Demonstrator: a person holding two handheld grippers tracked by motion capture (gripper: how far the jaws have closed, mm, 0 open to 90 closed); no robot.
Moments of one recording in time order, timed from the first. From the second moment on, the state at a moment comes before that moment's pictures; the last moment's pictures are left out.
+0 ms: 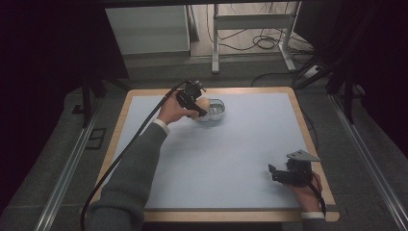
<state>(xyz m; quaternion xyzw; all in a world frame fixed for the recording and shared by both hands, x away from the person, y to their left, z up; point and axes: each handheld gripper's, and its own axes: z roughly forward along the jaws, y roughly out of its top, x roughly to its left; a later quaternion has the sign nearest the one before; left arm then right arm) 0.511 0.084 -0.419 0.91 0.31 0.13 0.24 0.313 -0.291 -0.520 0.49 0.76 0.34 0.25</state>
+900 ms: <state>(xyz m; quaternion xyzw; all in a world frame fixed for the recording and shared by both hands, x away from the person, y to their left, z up) 0.551 0.047 -0.436 0.93 0.29 0.12 0.20 0.314 -0.294 -0.521 0.49 0.76 0.34 0.25</state>
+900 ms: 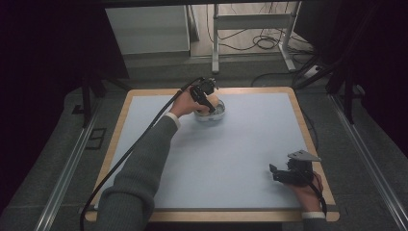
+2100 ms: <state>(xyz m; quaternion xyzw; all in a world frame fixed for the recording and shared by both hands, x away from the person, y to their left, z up) 0.470 0.094 -0.424 0.91 0.28 0.16 0.27 0.312 -0.291 -0.516 0.48 0.76 0.35 0.26</state>
